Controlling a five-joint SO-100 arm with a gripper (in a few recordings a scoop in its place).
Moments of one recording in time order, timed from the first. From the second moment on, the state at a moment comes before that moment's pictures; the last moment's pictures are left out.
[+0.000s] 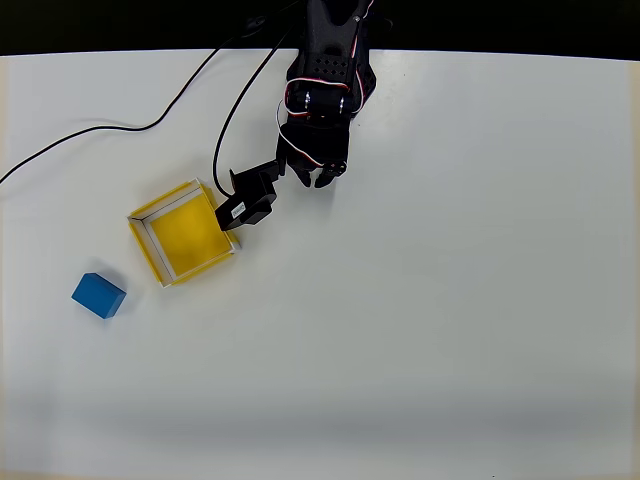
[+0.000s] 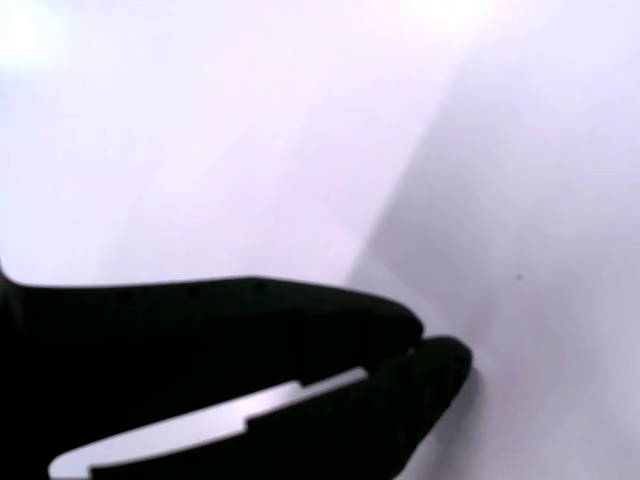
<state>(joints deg) 2.6 190.0 178.6 76.9 -92.1</state>
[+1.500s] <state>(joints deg) 34.0 124.0 110.4 58.4 -90.6</state>
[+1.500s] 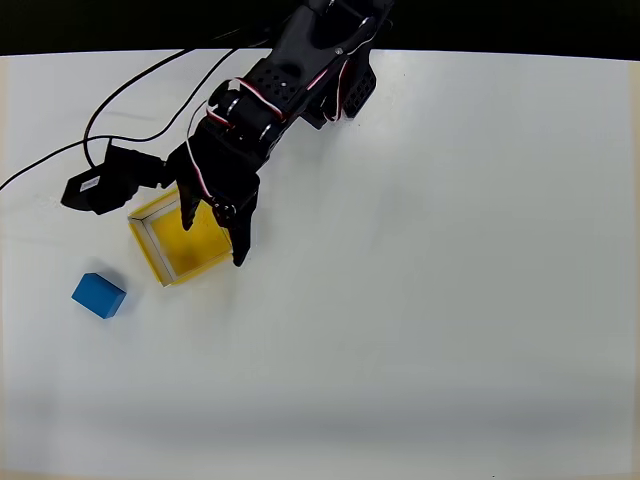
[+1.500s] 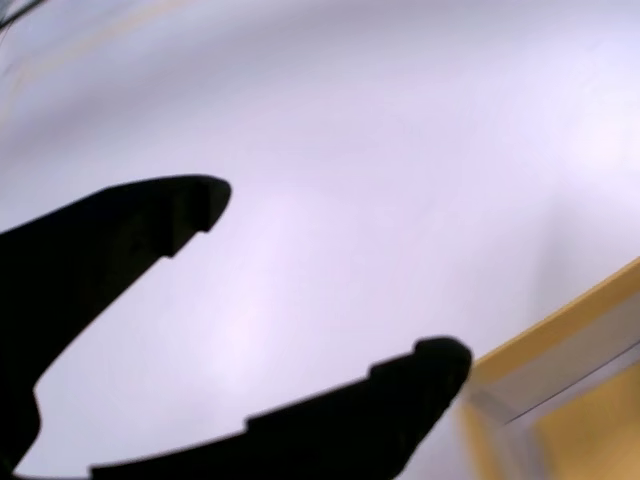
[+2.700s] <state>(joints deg) 49.1 67.8 70.6 38.6 -88.6</state>
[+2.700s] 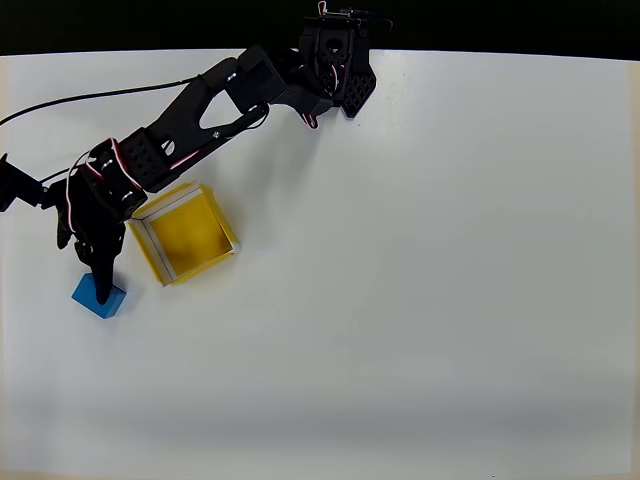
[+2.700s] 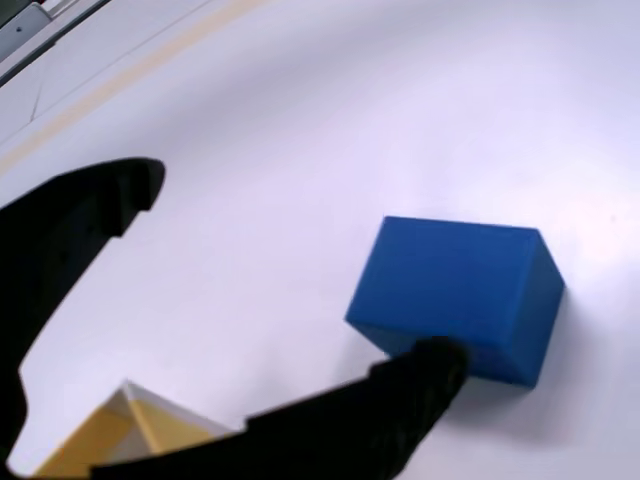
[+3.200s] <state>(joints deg) 49.0 54.1 62.4 31.5 -89.1</state>
